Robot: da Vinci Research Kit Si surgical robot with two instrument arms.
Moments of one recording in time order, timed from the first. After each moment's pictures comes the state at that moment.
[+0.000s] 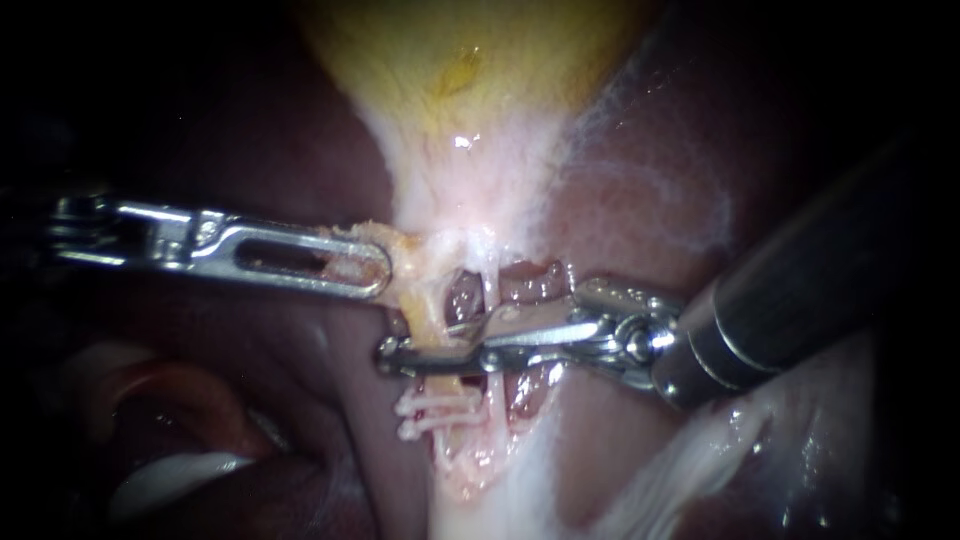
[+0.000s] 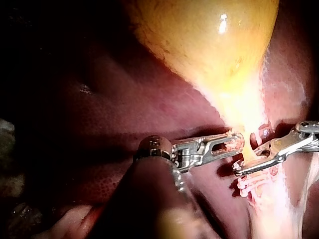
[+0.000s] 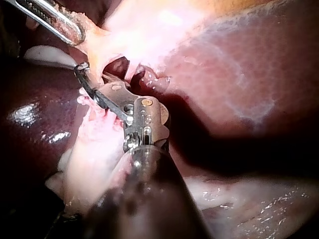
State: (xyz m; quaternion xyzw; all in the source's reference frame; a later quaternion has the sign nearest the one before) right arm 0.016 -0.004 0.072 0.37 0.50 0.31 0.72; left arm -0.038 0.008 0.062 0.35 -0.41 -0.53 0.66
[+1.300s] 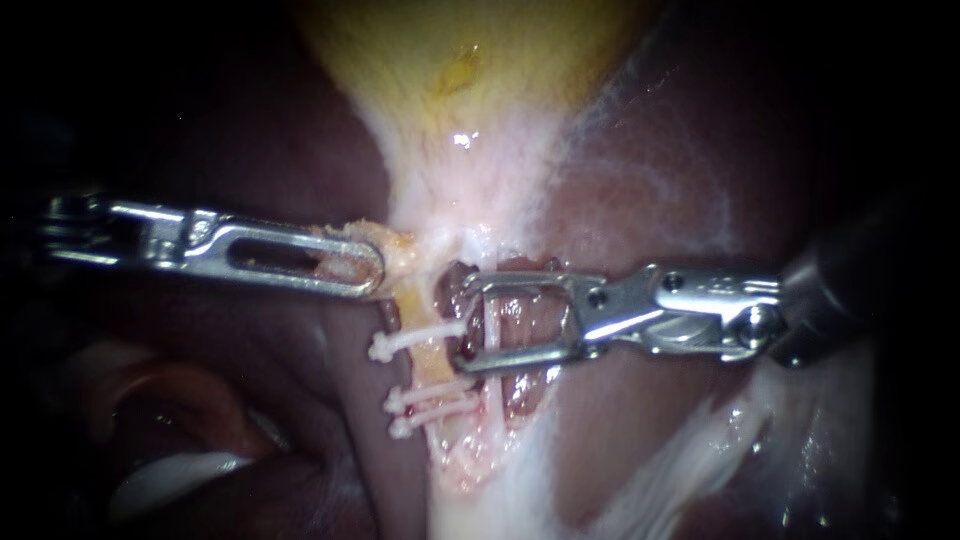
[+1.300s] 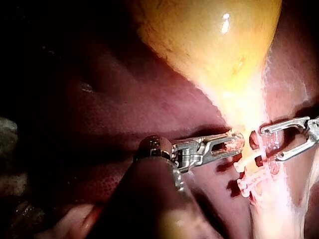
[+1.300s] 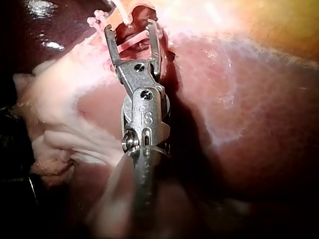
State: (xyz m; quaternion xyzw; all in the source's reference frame) right arm 0.007 -0.002 0.069 0.22 0.58 0.14 0.77; left arm -0.038 0.008 0.062 0.36 -0.41 -0.53 0.66
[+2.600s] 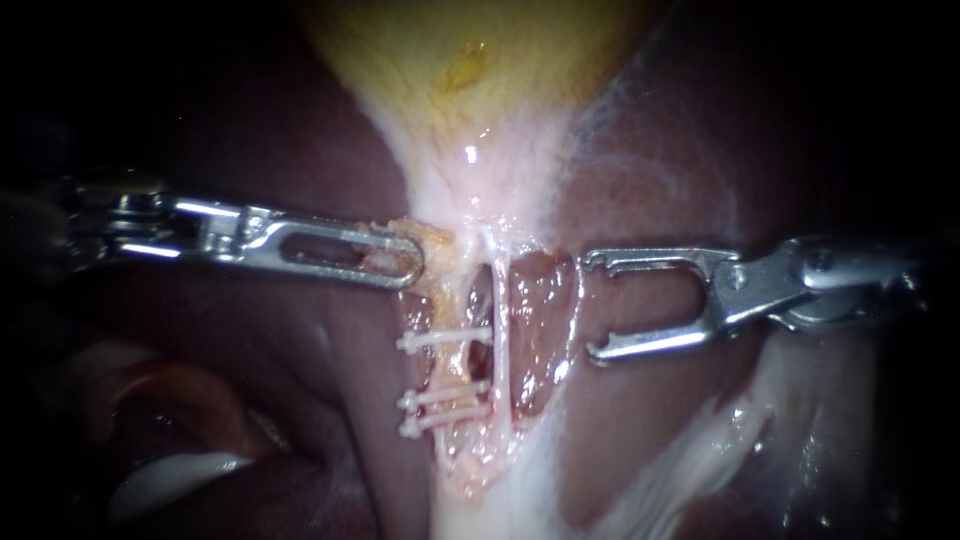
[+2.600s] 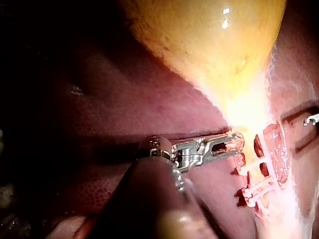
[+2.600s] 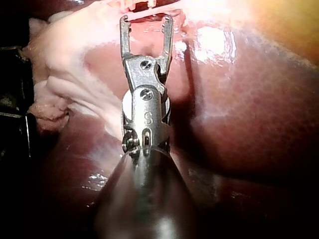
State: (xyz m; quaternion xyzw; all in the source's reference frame) right arm 0.000 -0.001 0.065 0.21 0.59 0.10 0.77; left arm -0.041 0.008 0.068 0.35 -0.41 -0.52 0.66
